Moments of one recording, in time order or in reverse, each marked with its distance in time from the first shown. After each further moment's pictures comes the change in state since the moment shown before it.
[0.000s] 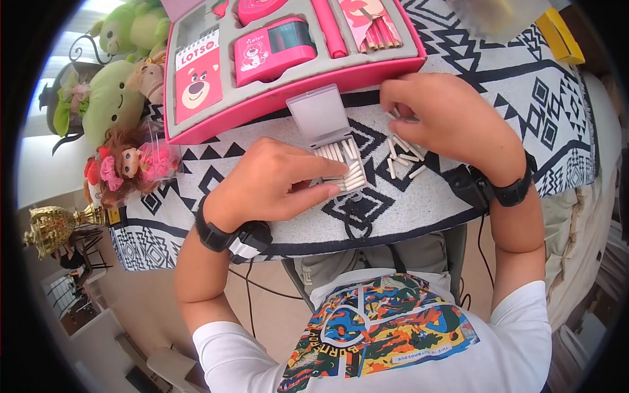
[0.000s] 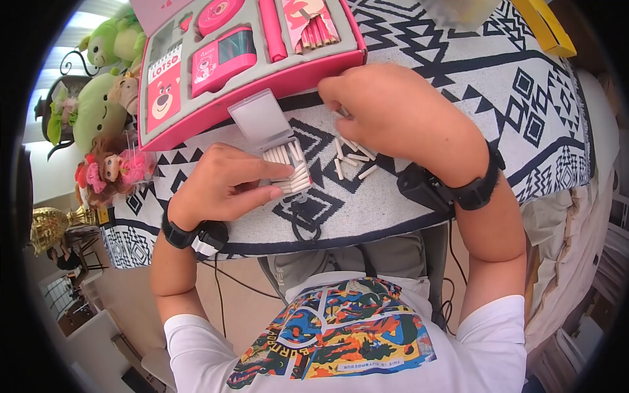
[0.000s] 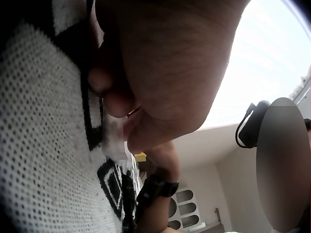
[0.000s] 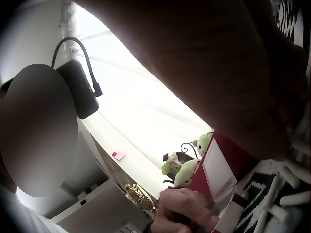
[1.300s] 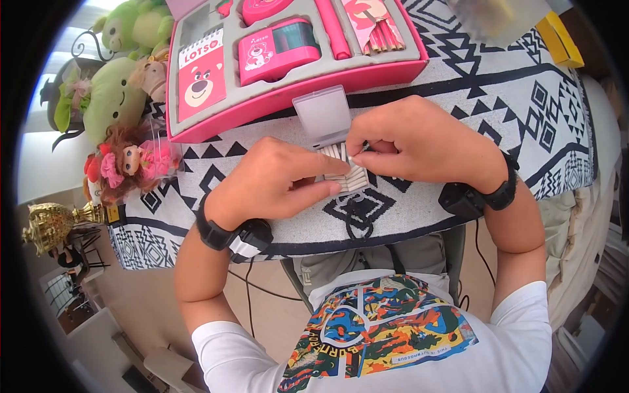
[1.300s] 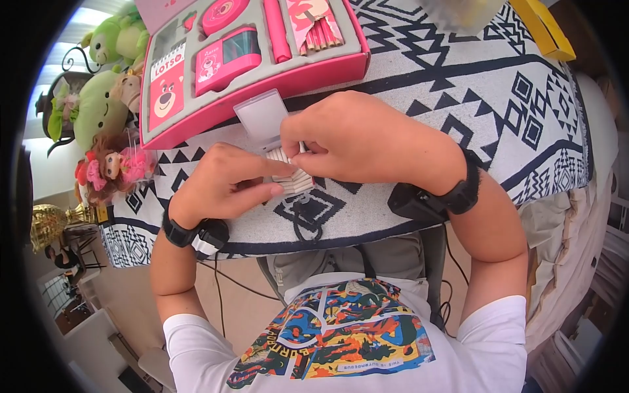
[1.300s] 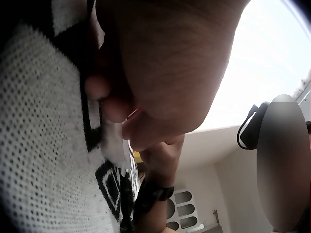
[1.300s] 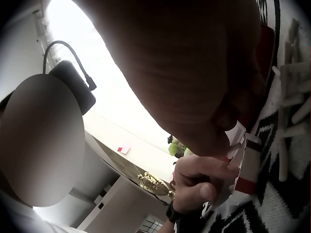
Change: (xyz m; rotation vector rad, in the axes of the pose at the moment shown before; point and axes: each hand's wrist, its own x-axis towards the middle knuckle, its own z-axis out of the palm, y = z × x) left_hand 0.000 -0.004 0.004 -0.039 0.057 0.083; right_hand 0.012 -0.029 0.004 0.399 -0.222 -0.094
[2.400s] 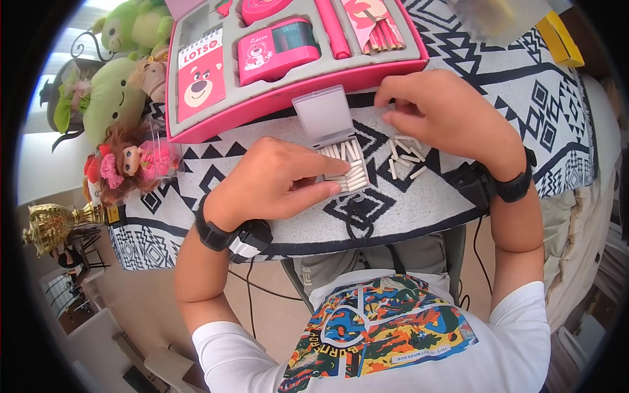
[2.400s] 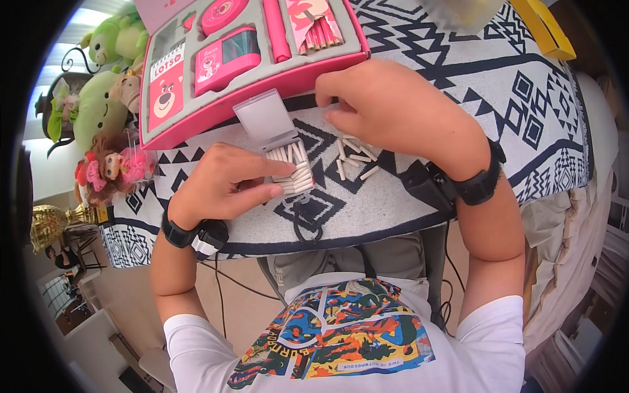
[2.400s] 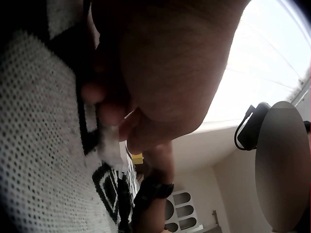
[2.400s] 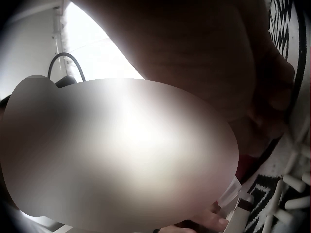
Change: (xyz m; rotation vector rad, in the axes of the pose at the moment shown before) left_hand -0.001 0.000 -0.001 -0.028 -0.007 -0.039; right_hand -0.009 0.021 -0.020 -0.264 0.201 0.067
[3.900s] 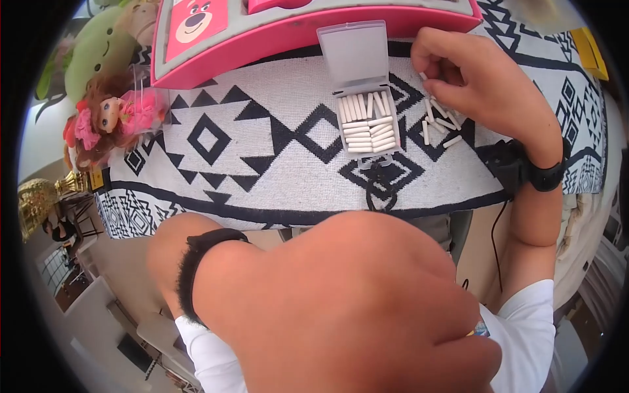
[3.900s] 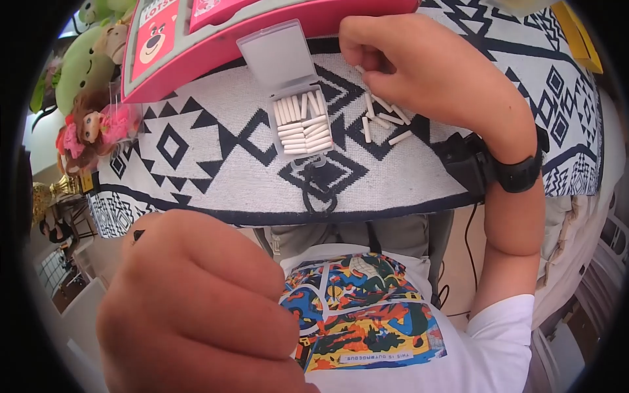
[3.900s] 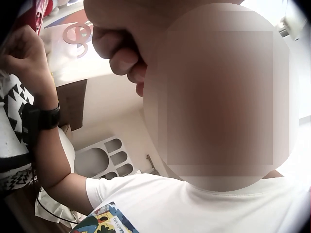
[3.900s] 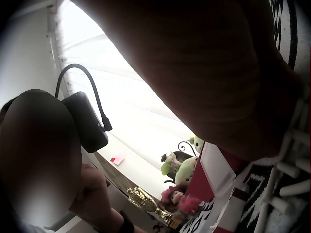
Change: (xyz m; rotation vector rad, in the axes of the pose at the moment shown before) left_hand 0.009 0.102 -0.011 -0.312 0.107 0.411; right_hand -0.001 0.002 0.011 0.106 -0.084 -0.003
